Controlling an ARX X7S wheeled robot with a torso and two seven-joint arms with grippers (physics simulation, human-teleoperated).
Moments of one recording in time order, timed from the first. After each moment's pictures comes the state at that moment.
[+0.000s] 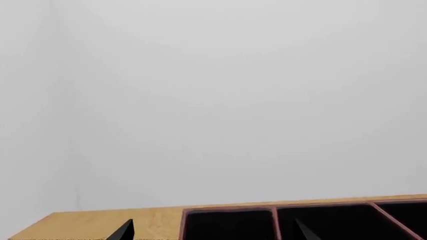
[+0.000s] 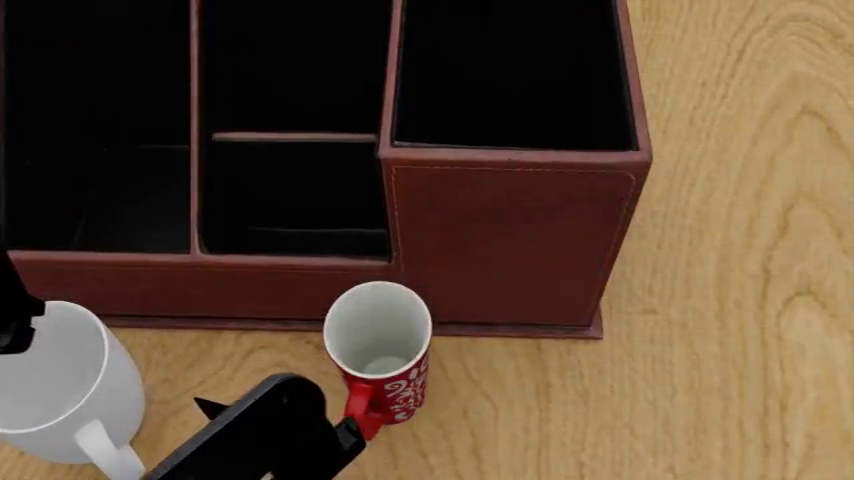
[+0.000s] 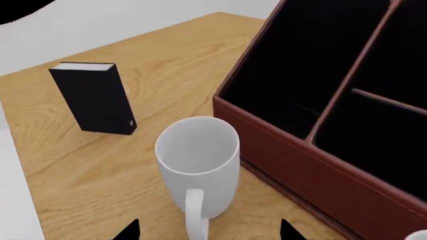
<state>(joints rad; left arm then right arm) -0.34 -0.37 0.04 0.86 -0.28 -0.59 -0.35 0.71 0.33 -0.93 -0.63 0.86 0.78 0.53</state>
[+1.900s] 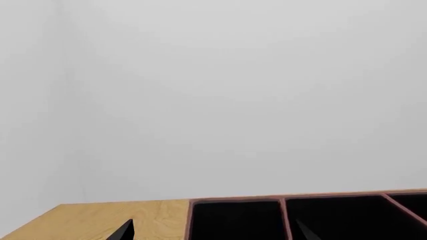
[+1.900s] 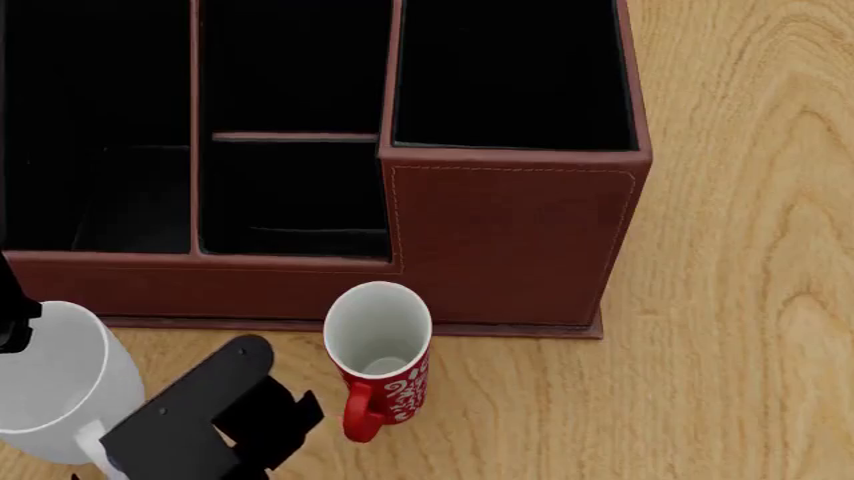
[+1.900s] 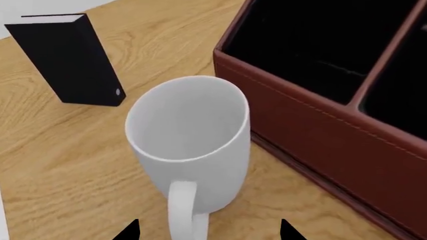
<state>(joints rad) -0.32 -0.39 0.04 0.80 -0.29 -0.52 -0.37 0.78 0.18 -1.01 -0.20 0.78 0.66 0.35</state>
